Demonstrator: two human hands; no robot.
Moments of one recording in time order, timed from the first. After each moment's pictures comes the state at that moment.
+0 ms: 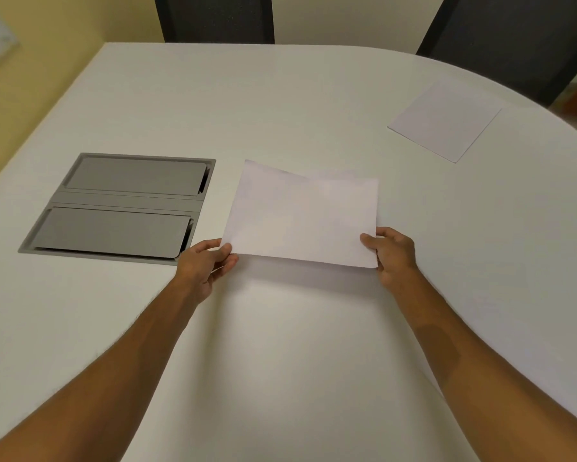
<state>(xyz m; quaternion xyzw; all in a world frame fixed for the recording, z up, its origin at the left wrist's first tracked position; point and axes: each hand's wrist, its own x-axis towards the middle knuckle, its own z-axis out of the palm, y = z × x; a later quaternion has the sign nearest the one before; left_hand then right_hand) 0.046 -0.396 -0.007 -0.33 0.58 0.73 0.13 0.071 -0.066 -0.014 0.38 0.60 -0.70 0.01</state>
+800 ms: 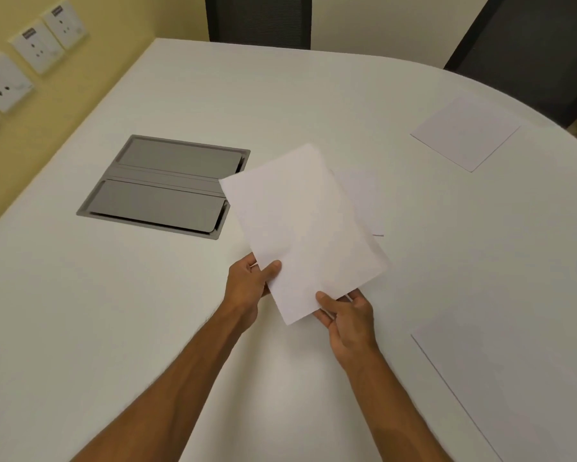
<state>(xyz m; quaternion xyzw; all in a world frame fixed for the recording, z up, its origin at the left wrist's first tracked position) 0.166 -0.361 0.035 -0.23 0.62 0.74 0.12 0.220 -0.195 0.016 0.31 0.41 -0.85 0.05</state>
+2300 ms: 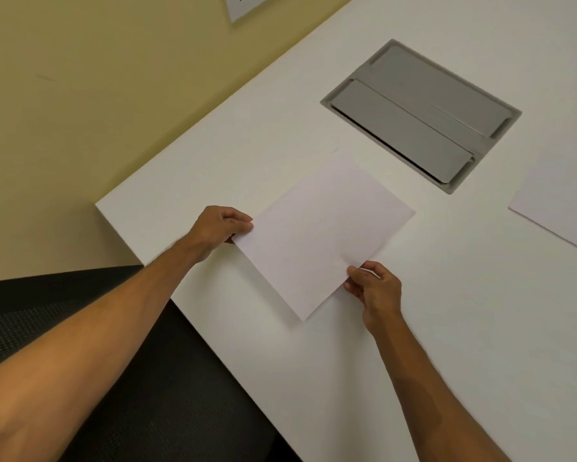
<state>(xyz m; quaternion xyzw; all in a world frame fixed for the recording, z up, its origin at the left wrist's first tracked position) 0.353 -0.821 0.007 -0.39 0.72 0.57 0.09 0.289 -0.503 -0.023 0.24 0.64 -0.67 0.28</state>
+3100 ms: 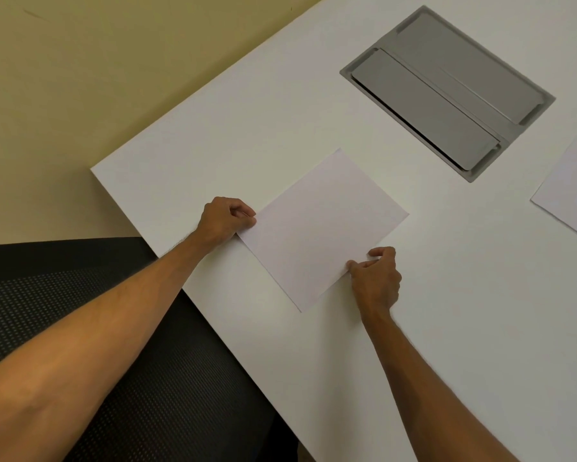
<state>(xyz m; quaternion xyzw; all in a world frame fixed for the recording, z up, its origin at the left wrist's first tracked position) 0.375 -0.817 -0.036 -0.39 0.78 0.48 0.07 0.303 -0.529 -0.042 0.16 0.90 -0.36 0.19</state>
